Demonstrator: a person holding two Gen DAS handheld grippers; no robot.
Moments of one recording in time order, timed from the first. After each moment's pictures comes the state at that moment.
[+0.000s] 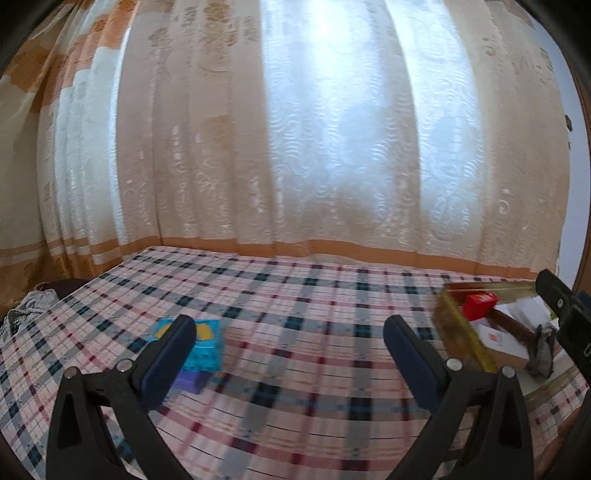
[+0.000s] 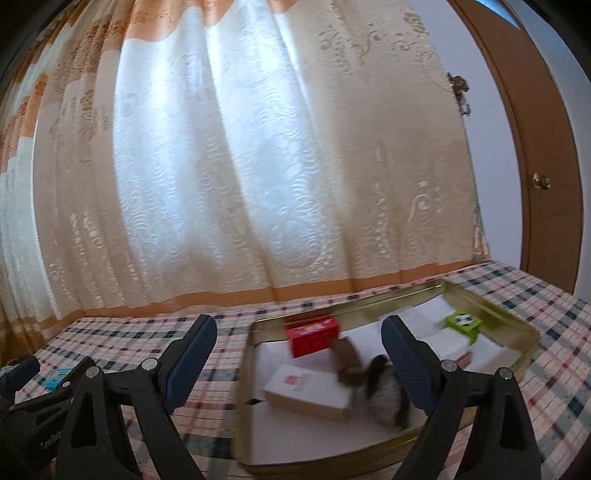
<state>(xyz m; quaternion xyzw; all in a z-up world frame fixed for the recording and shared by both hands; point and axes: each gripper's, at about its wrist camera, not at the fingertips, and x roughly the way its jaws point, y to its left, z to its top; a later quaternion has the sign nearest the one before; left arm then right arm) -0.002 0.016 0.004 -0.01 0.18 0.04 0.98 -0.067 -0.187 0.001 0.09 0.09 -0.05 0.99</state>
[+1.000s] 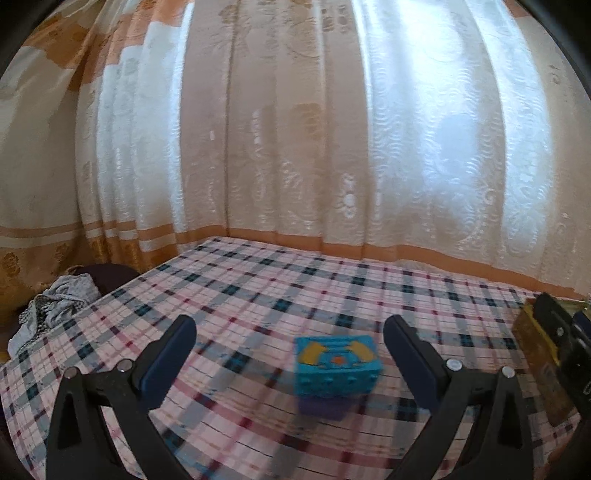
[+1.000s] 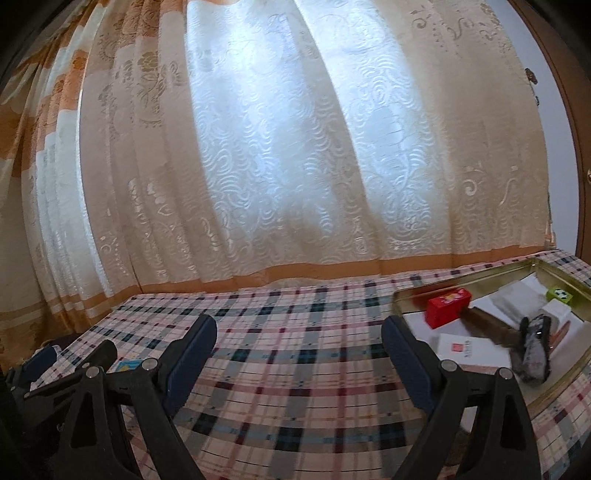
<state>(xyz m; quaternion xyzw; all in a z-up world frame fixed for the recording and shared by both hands) 0.011 0.133 0.001 -0.04 0.19 0.12 0.97 -0.041 -0.068 -0.003 0.08 0.12 0.05 0.99</state>
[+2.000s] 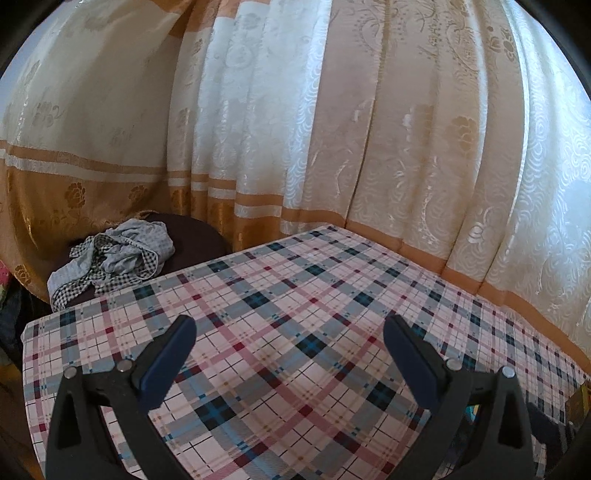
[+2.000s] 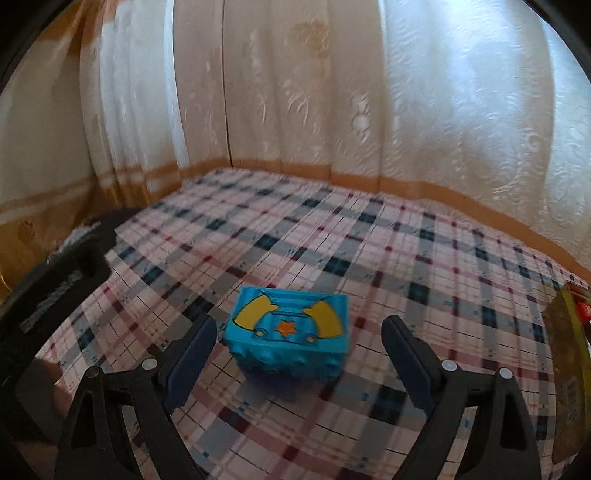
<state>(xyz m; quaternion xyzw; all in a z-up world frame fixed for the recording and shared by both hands) 0.014 0.251 -0.011 -0.14 0.20 0.27 0.93 0.016 0.101 -0.036 -0.07 0.31 0.19 0.93</state>
